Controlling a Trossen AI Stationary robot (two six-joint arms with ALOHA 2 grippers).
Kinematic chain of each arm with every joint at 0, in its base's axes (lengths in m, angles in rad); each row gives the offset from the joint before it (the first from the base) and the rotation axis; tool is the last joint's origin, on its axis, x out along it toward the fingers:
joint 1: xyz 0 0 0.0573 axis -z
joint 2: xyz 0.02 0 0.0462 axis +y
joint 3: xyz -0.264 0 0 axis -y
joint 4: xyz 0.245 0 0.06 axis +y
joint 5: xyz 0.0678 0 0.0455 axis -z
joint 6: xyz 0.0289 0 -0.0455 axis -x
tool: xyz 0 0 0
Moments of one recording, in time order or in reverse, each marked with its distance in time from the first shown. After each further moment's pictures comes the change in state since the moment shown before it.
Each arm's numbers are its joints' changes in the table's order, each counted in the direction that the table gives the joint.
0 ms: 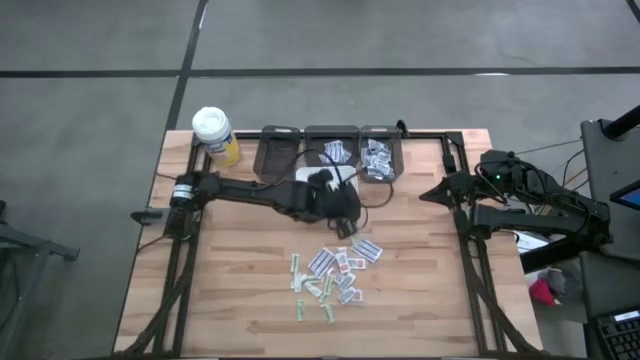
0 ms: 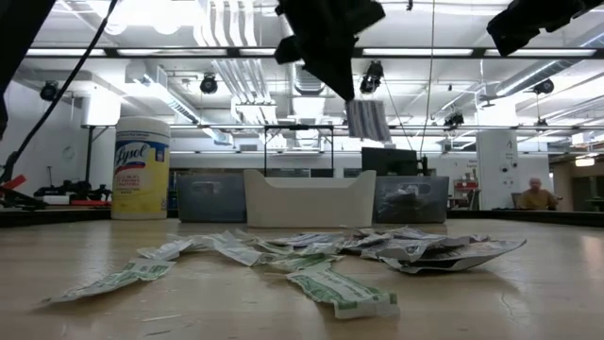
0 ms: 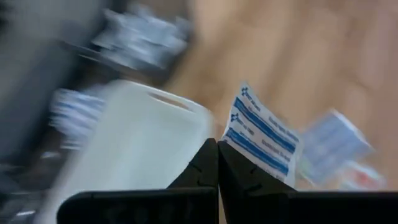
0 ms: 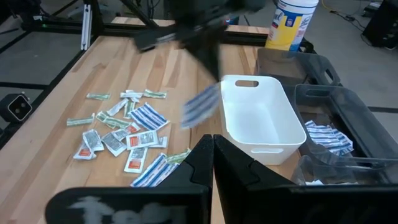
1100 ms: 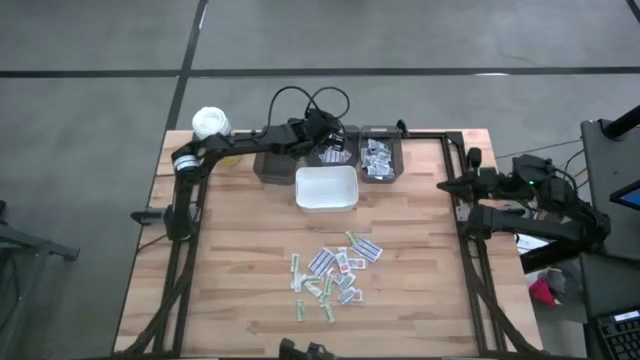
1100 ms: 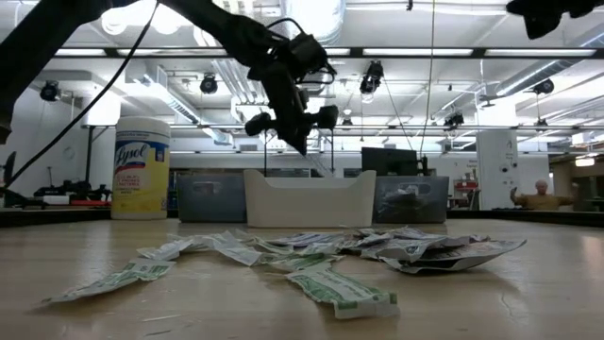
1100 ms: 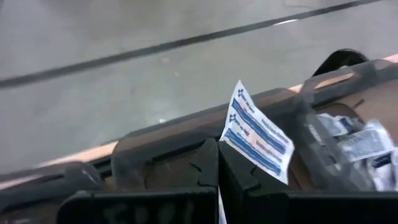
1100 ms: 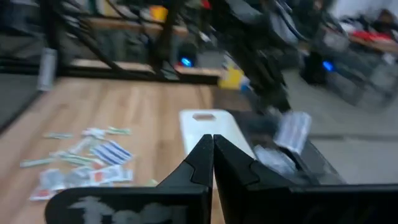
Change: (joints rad) left arm -0.497 0.006 -0.217 -0.418 -0.085 0.265; right arm 0.000 -0.214 -0.012 -0.010 0.150 -0.020
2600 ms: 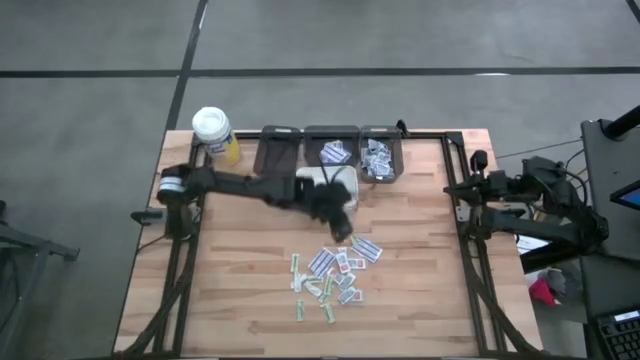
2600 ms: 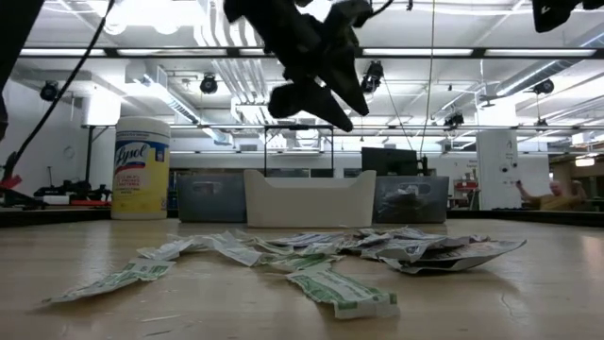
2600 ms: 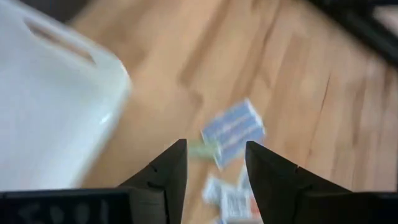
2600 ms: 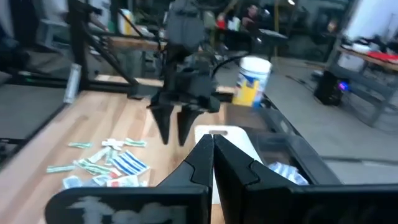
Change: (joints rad) left arm 0.397 -0.120 -0.112 0.061 0.569 -0.061; right arm 0.001 -0.077 -0.005 -0.002 -0.078 -0.001
